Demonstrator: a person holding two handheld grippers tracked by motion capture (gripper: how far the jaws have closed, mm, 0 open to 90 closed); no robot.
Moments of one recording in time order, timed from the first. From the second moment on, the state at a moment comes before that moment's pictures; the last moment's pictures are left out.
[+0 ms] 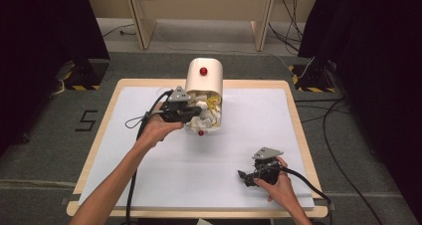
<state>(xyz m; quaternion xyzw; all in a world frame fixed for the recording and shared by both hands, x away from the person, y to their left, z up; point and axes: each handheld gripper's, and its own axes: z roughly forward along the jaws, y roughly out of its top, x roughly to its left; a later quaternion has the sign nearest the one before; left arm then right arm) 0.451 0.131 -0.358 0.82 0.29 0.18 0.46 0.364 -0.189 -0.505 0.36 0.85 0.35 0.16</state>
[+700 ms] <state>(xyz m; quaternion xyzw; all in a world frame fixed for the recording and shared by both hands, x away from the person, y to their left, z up) 0.425 0.152 -0.319 0.80 0.26 0.17 0.51 0.364 -0.189 -0.505 0.36 0.85 0.35 0.16</state>
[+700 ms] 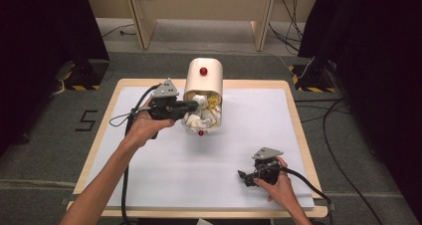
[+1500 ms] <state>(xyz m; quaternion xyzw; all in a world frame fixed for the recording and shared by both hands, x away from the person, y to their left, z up) 0.440 0.237 -0.318 0.77 0.34 0.24 0.48 0.364 -0.189 -0.506 0.36 0.85 0.35 0.16</state>
